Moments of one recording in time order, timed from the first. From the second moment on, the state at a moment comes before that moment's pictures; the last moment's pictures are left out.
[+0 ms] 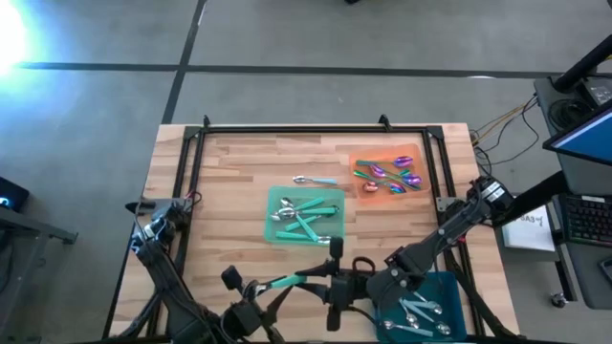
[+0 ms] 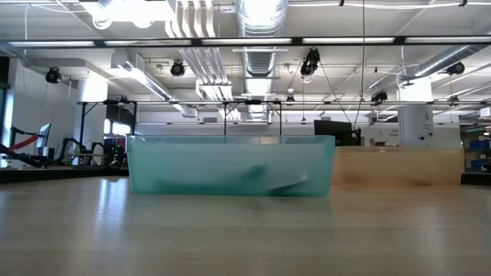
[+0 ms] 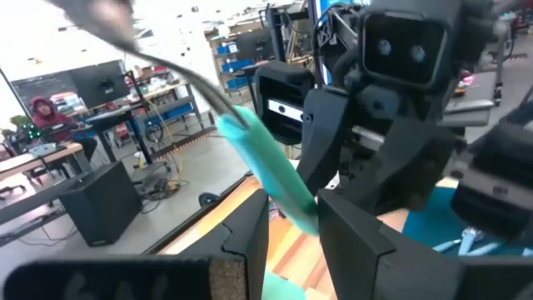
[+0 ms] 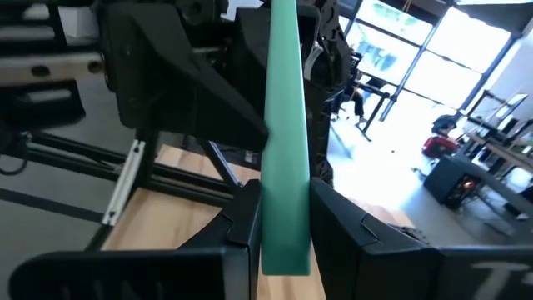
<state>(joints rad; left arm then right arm) -0.89 2.11 2.21 -1.31 -1.56 -1.03 0.62 1.78 1.49 0.19 0.67 -0.25</state>
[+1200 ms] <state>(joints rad) -0.78 2.11 2.24 -1.48 -1.47 -1.02 0.62 1.78 1.48 0.11 1.06 -0.43</state>
